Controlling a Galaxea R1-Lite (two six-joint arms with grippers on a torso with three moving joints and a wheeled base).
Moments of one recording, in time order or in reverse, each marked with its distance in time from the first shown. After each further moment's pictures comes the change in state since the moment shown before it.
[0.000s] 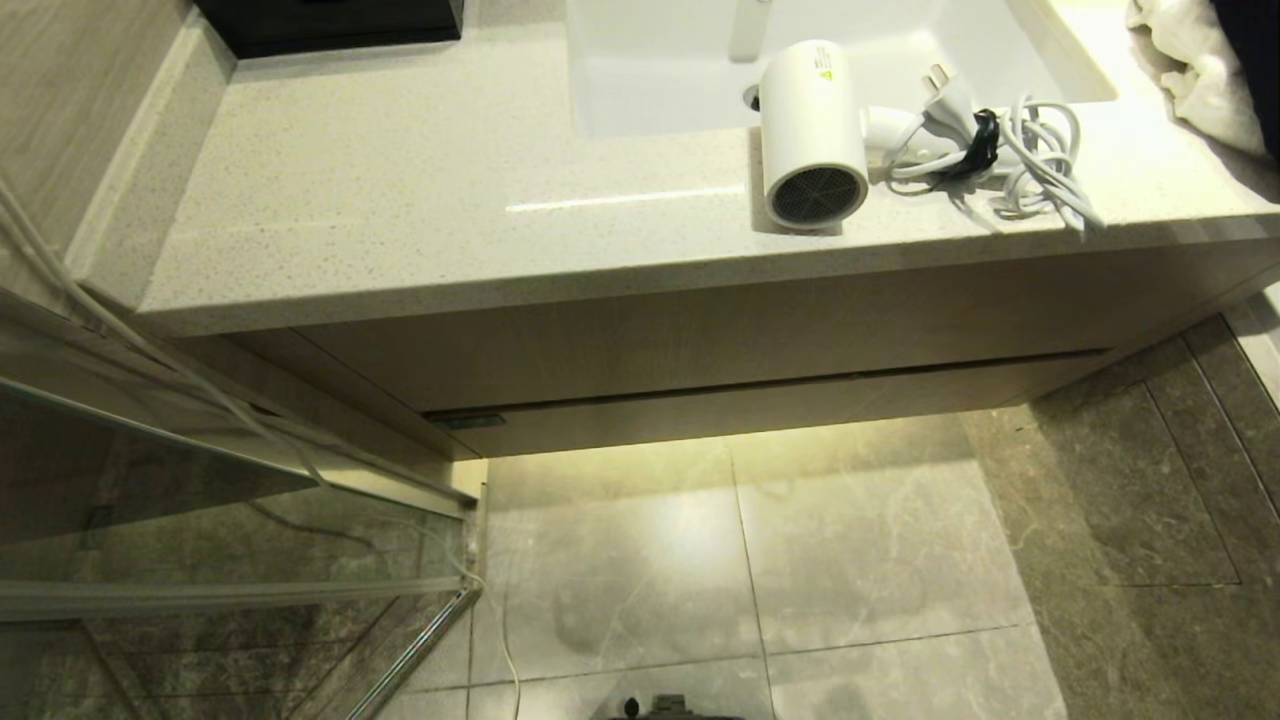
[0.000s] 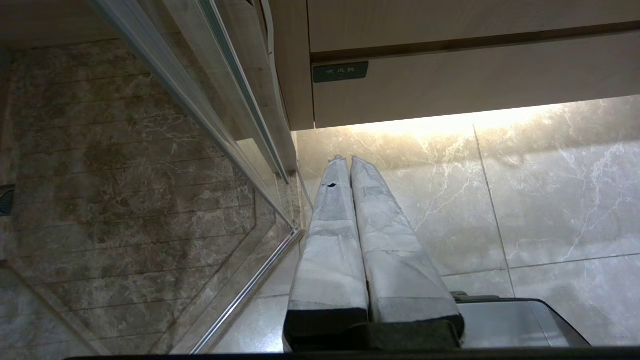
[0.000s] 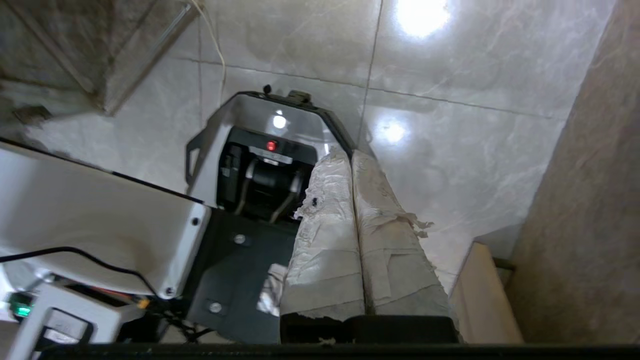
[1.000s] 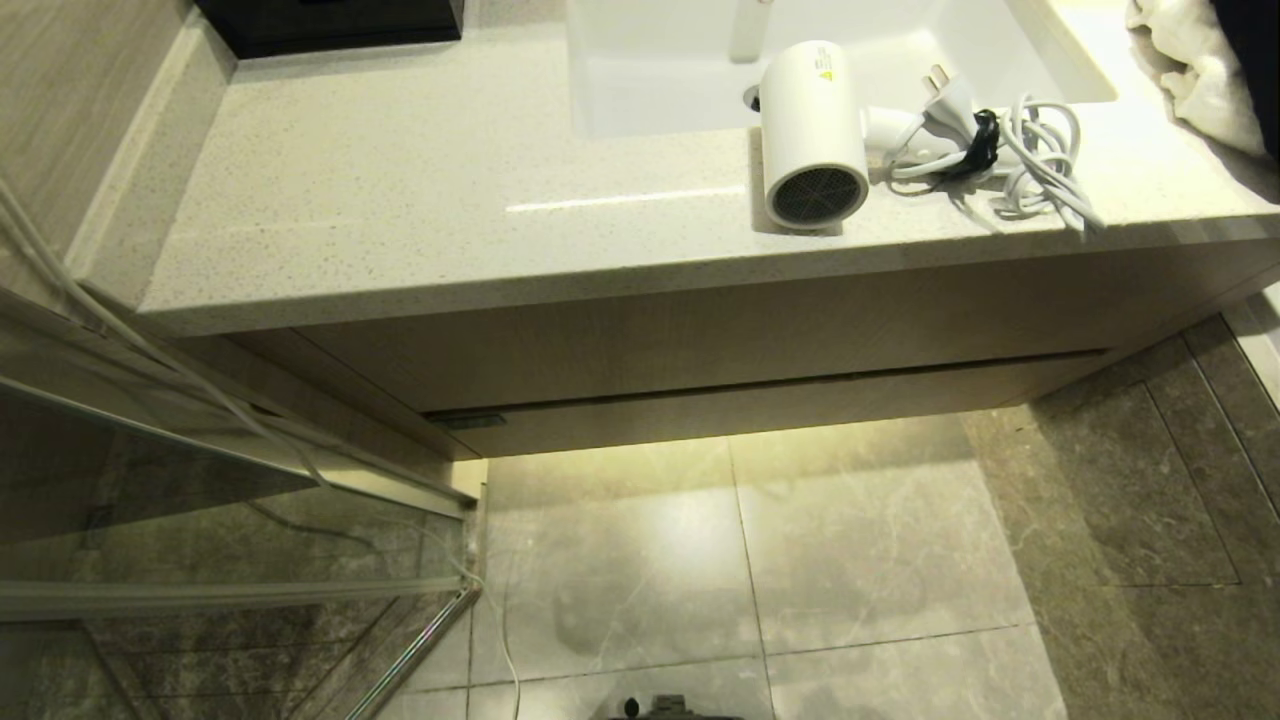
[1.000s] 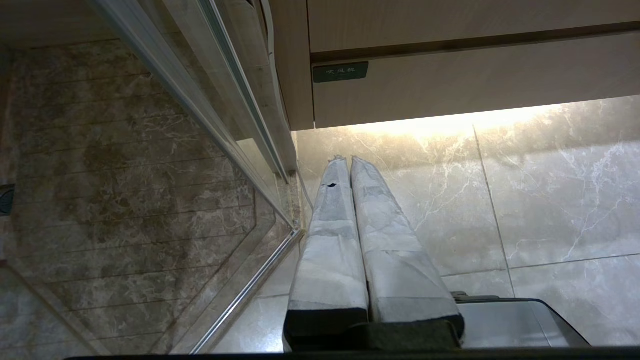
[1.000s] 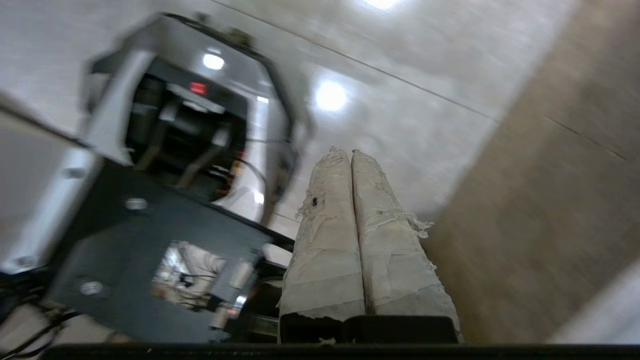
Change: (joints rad) left arm 0.000 0.000 0.000 0.000 -0.001 -0.001; right arm -0.015 0.024 0.280 -0.178 -0.087 -0.288
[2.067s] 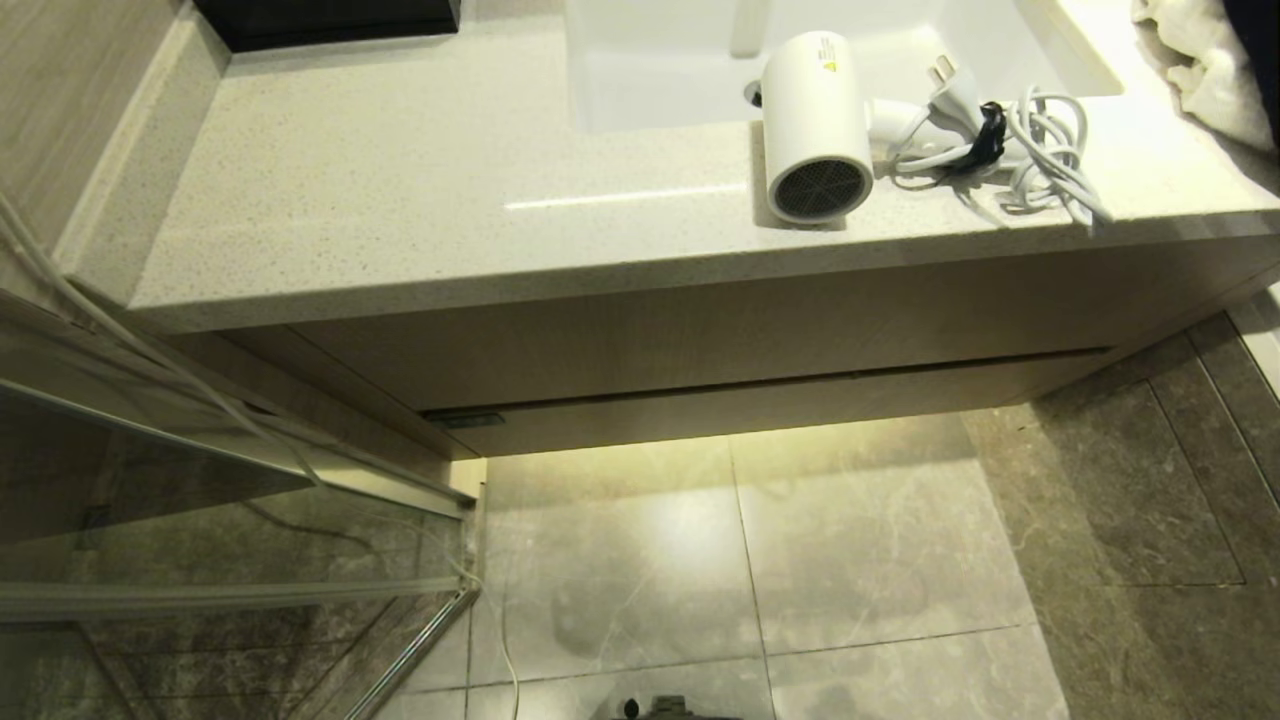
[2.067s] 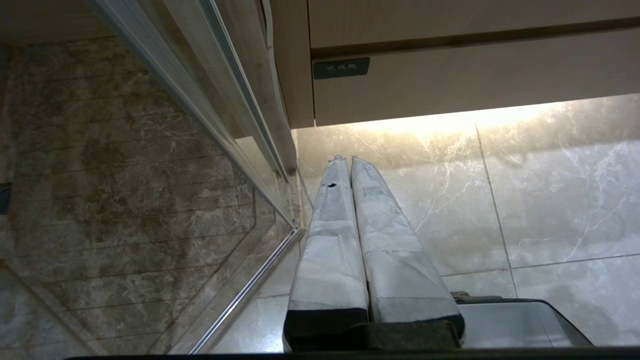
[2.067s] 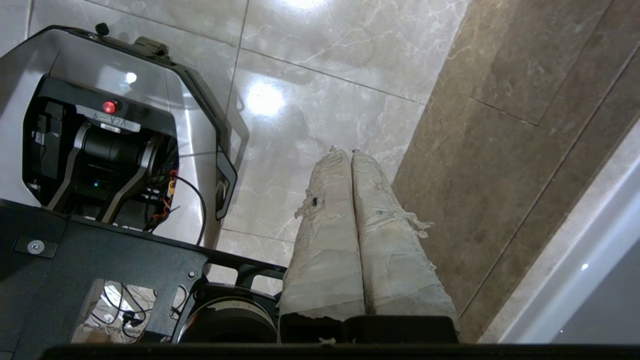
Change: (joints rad) left arm 0.000 0.000 0.000 0.000 0.000 0.000; right arm -0.001 -0.045 0.102 -0.127 -0.215 0.005
